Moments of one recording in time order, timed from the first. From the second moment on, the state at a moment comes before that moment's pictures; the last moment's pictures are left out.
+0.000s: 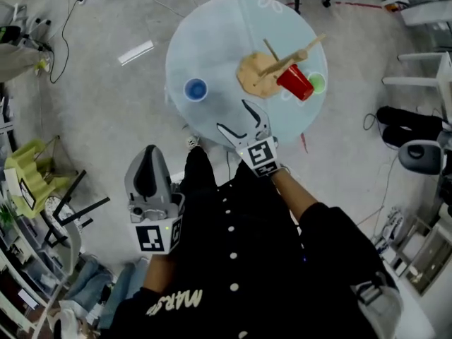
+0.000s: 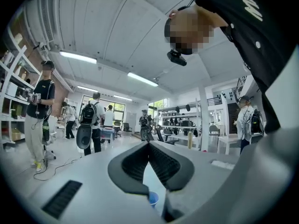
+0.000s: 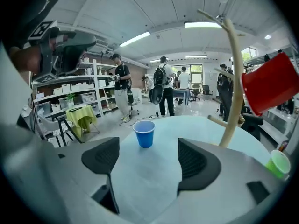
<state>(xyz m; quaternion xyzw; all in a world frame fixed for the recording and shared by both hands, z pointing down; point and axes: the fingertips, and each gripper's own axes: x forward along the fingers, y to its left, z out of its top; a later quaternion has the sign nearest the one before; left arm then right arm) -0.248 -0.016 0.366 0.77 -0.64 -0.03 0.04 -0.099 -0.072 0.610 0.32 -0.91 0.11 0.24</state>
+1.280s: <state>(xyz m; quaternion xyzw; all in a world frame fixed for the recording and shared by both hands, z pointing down) -0.390 -0.033 0.429 0.76 -0.64 0.00 0.09 -0.249 -0.151 0.723 0.37 -0.87 0.10 0.31</state>
